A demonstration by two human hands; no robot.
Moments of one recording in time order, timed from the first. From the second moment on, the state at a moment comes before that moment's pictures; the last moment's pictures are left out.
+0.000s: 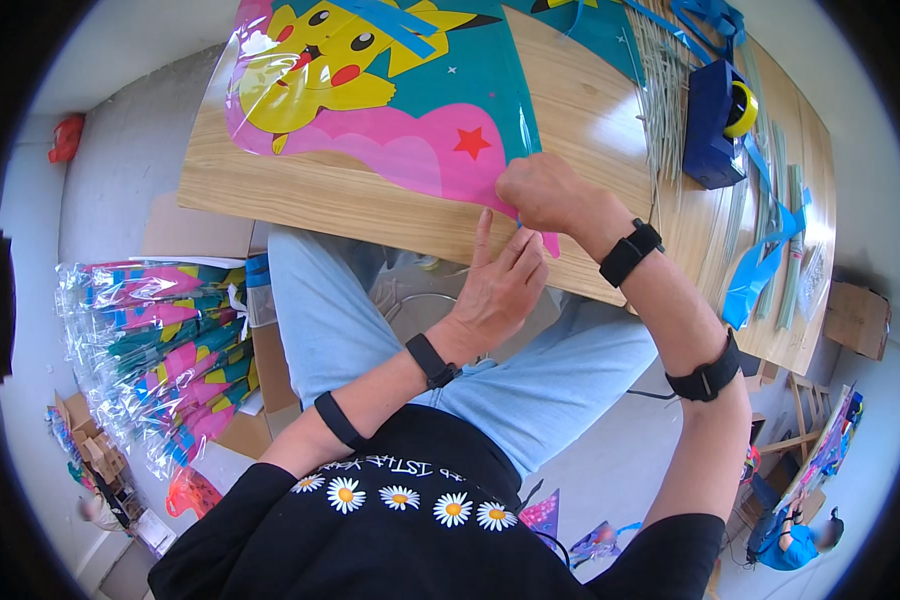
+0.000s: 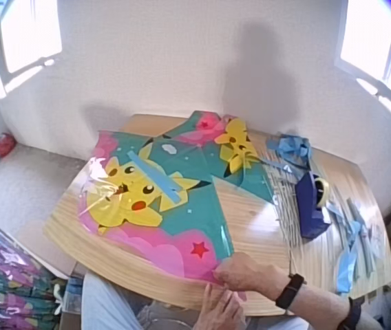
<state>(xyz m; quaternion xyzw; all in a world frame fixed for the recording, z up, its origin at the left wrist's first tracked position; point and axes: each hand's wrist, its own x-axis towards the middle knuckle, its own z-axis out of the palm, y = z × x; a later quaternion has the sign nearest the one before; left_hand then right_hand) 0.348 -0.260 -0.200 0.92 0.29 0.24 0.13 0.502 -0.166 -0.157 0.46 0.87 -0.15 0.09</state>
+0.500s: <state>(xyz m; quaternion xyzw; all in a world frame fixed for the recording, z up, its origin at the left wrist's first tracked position) 0.346 -0.261 -0.194 0.93 0.29 0.20 0.12 0.500 -0.151 -0.138 0.56 0.83 -0.02 -0.05</state>
